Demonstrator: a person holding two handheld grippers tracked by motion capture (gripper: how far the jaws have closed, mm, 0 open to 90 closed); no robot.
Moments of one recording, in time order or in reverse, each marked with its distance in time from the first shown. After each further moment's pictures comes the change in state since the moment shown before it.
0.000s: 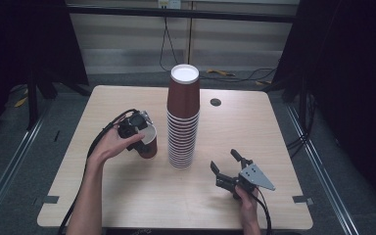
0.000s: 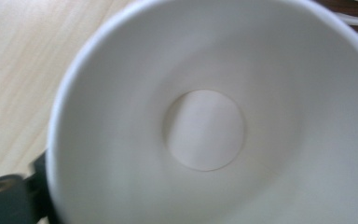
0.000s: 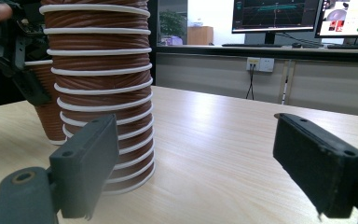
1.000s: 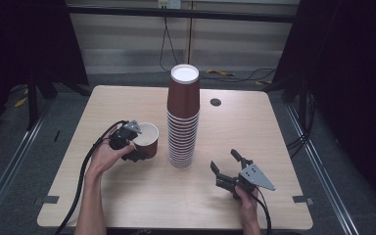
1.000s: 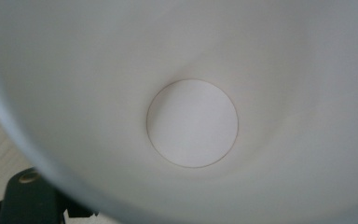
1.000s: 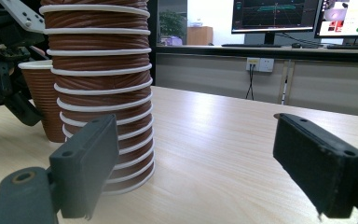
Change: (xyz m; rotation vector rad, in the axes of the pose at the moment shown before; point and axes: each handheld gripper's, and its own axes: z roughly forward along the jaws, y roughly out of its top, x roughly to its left) left arm -0.005 -0.051 0.016 -0.209 -0.028 -0.049; right arm 0.000 0.000 0.000 -0.006 -0.003 -0.002
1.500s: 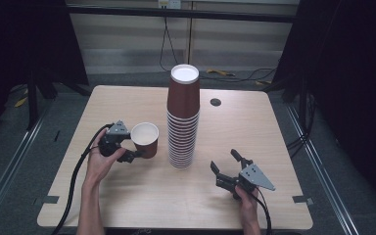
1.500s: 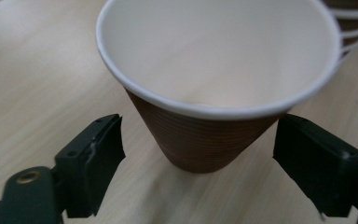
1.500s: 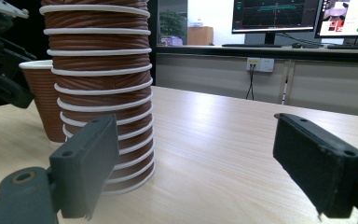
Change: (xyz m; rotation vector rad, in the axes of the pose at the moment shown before) left arm -0.015 -0.025 -0.024 -0.268 0.104 -0.065; right arm 0.000 0.000 0.000 0.001 0.001 0.002
